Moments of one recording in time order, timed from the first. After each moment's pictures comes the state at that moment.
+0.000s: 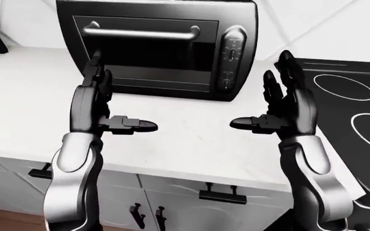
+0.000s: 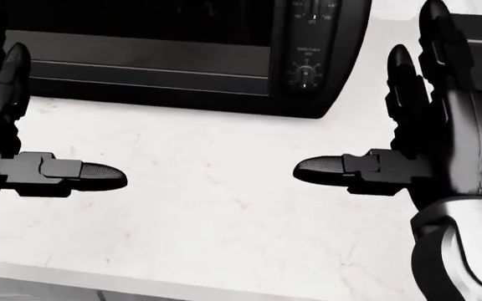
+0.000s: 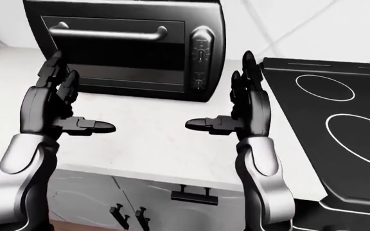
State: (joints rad) left arm -0.38 0.20 0.19 -0.55 -0.04 0.68 -0.08; right arm -0.31 -0.11 -0.14 -0.58 0.26 0.58 -0.13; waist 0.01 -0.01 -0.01
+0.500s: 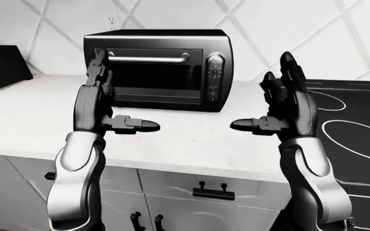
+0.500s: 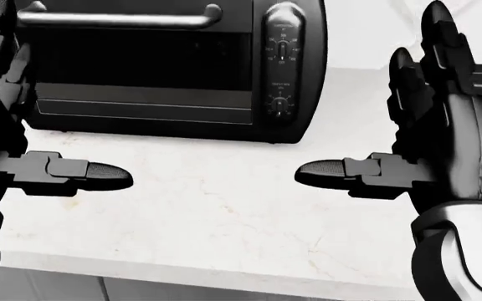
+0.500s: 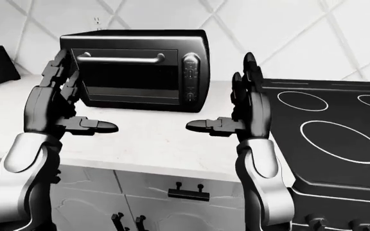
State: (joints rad) left arm -0.39 0.19 0.18 -0.54 -0.03 0.67 -0.08; right arm -0.30 -0.10 -0.14 -0.58 0.26 0.56 -0.13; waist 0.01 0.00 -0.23
